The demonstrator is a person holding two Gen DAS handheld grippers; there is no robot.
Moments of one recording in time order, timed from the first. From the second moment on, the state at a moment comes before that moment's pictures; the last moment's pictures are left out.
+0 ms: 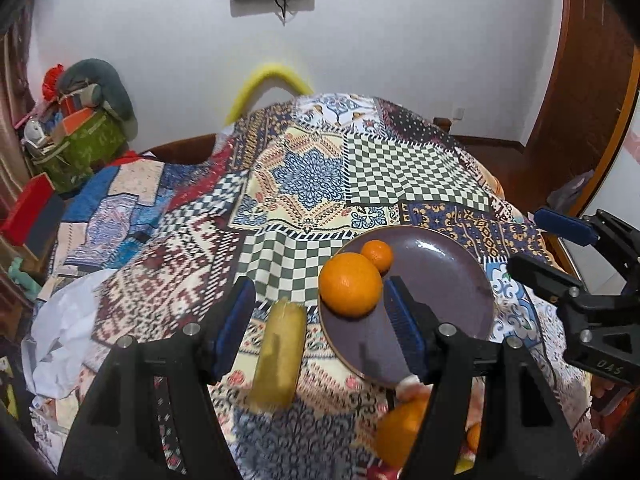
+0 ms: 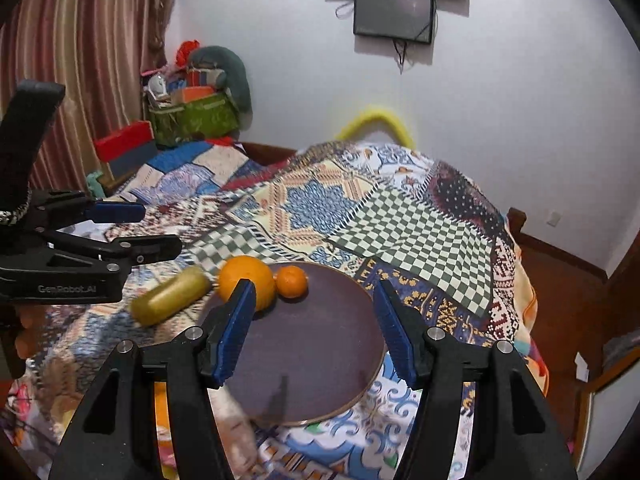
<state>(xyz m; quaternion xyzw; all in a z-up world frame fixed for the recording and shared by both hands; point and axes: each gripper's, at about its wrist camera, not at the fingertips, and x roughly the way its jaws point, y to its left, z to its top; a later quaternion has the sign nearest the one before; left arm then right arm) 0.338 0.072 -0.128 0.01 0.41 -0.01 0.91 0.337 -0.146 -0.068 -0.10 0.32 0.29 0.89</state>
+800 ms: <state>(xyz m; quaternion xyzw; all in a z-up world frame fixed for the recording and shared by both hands) 0.198 0.078 -0.104 0.00 0.39 0.01 0.92 0.230 -0.165 -0.082 -0.09 0.36 0.30 0.88</state>
